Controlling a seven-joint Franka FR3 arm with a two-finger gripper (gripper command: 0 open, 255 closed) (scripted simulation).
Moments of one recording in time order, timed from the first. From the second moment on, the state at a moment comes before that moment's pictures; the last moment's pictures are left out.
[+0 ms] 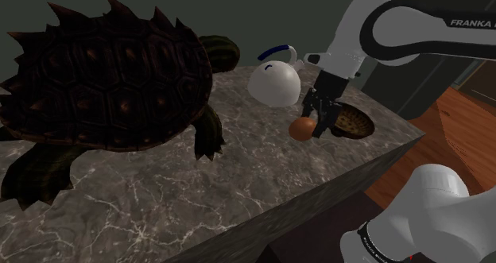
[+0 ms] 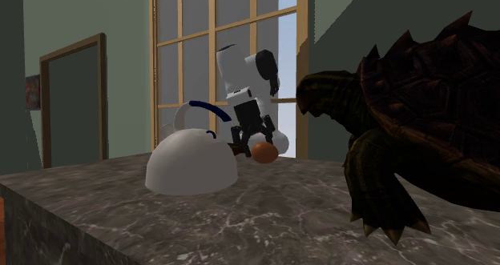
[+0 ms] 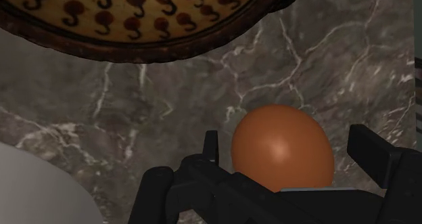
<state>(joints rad) 0.30 -0.63 -0.18 -2.47 0.20 1.75 -0.86</state>
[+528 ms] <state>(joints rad) 0.30 -0.63 -0.18 -2.48 0.20 1.76 -0.86</state>
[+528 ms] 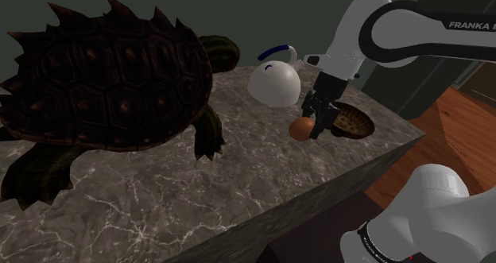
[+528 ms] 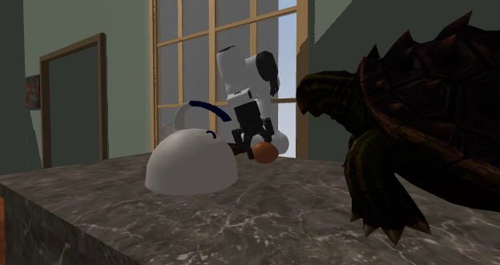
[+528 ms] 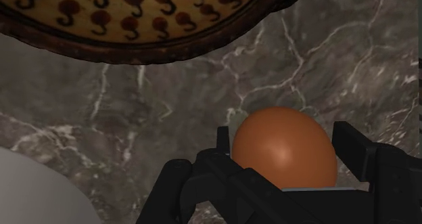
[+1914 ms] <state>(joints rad) 0.30 -0.64 -0.18 -2.33 0.20 1.62 -0.83</state>
